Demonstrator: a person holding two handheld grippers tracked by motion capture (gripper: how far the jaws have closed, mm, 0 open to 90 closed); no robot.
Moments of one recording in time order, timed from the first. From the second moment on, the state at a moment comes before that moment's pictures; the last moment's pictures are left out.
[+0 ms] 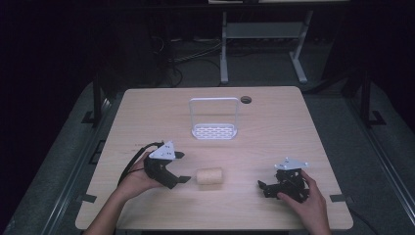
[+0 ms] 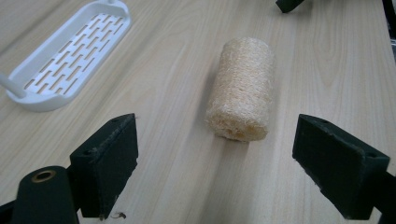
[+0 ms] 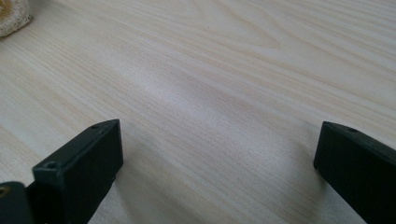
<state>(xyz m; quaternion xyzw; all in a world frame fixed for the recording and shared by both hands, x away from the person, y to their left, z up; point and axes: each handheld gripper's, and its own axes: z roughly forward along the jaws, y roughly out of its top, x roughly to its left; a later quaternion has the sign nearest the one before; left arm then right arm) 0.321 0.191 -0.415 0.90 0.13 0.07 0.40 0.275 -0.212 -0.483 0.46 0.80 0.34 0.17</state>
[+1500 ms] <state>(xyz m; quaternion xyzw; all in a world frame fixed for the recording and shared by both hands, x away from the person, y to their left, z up) 0.340 0.132 -0.429 0.92 0.07 0.03 0.38 0.275 -0.212 -0.483 0.46 0.80 0.34 0.17</state>
